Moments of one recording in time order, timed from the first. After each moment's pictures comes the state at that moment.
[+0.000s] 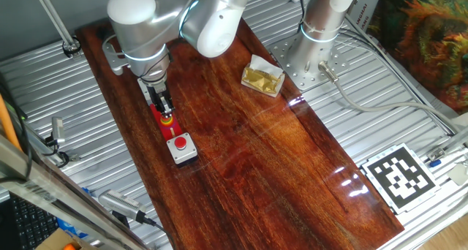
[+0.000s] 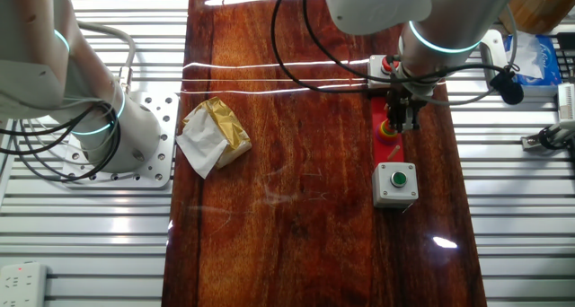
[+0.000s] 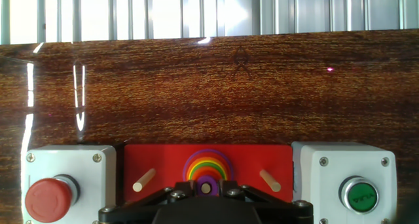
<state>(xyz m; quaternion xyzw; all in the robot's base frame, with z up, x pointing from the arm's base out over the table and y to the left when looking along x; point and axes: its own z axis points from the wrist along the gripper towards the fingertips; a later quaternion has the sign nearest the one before) 0.569 0.011 0.072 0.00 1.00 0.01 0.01</state>
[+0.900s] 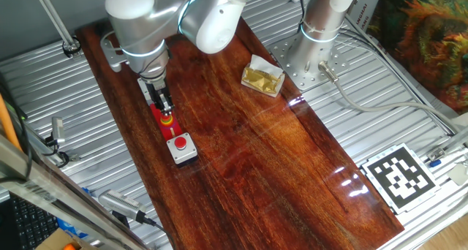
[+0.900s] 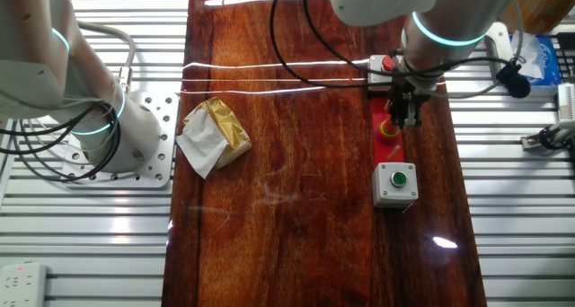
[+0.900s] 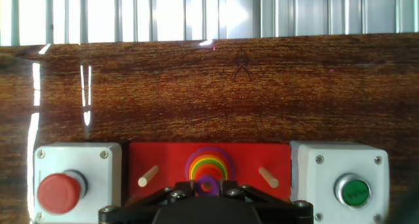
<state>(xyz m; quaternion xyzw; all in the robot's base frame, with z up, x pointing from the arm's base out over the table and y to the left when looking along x) 0.567 0.013 0.093 0.00 1.00 0.01 0.00</state>
